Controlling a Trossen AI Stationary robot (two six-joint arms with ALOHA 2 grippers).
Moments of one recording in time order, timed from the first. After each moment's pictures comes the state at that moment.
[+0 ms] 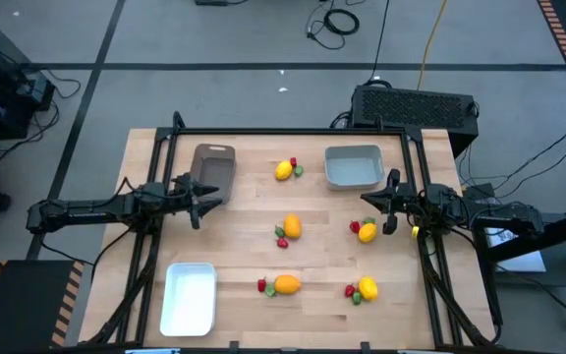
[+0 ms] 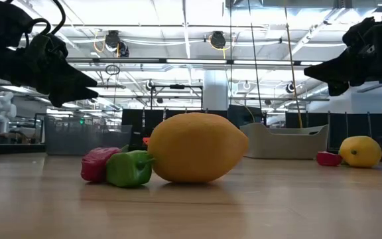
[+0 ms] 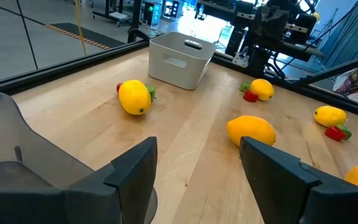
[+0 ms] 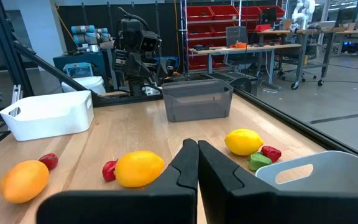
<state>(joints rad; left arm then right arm) 0.14 0.23 0.00 0.04 -0.12 -0.28 -0.09 0.06 0.02 0.03 0.10 0.09</state>
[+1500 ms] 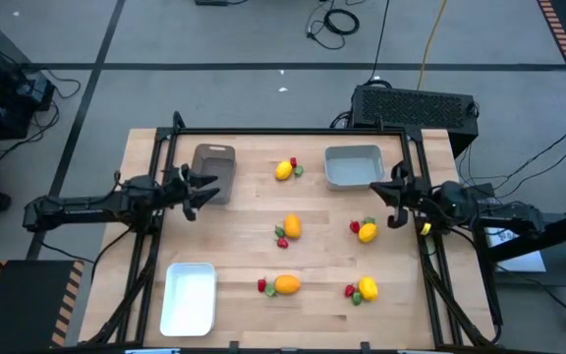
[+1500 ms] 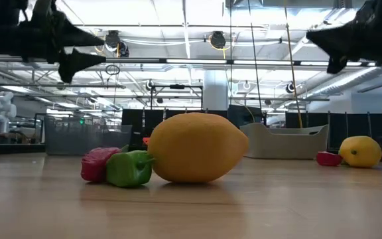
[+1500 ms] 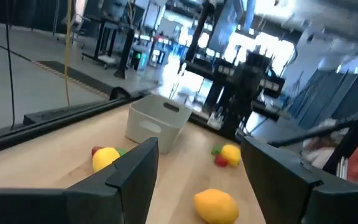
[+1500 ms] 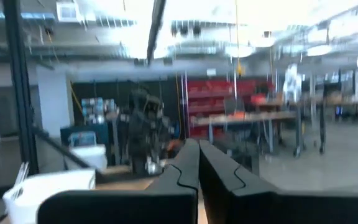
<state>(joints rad) 0.14 0.33 0.13 0.23 -0.11 -0.34 -0.09 0.08 0.01 0.39 0.11 0.05</state>
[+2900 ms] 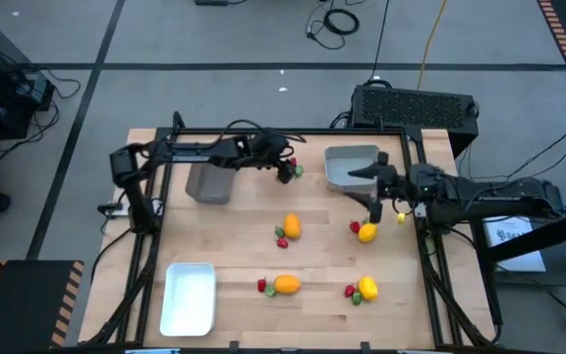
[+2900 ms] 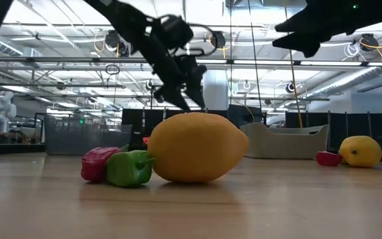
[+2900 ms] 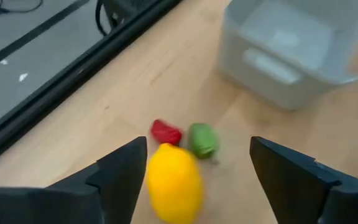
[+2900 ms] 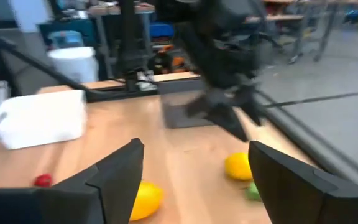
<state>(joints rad) 0.37 1.81 1.26 -0.22 -0.13 -0.24 -0.07 0.67 0.50 0.01 0.13 0.10</state>
